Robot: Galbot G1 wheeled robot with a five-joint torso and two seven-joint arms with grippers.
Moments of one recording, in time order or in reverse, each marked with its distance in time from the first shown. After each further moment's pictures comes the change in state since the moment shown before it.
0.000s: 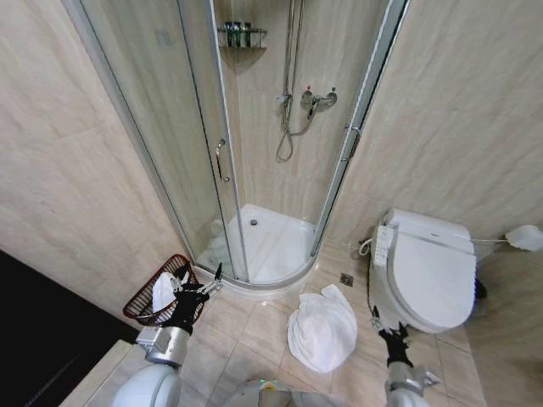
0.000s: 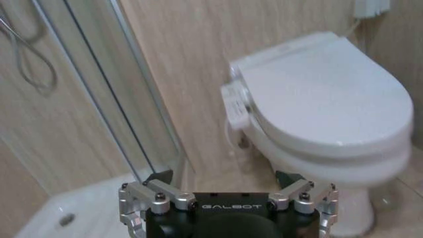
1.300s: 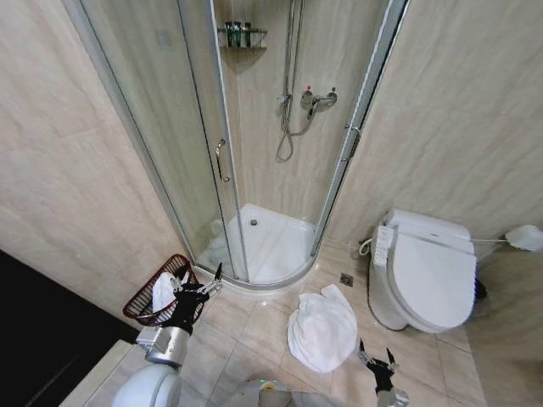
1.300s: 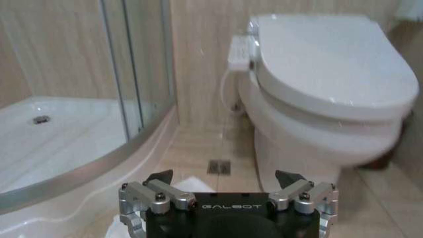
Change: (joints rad) left arm 0.000 0.000 0.000 0.000 0.000 0.000 0.000; right arm 0.218 -0.046 -0.029 -0.662 -0.287 0.323 -0.105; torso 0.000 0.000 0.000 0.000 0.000
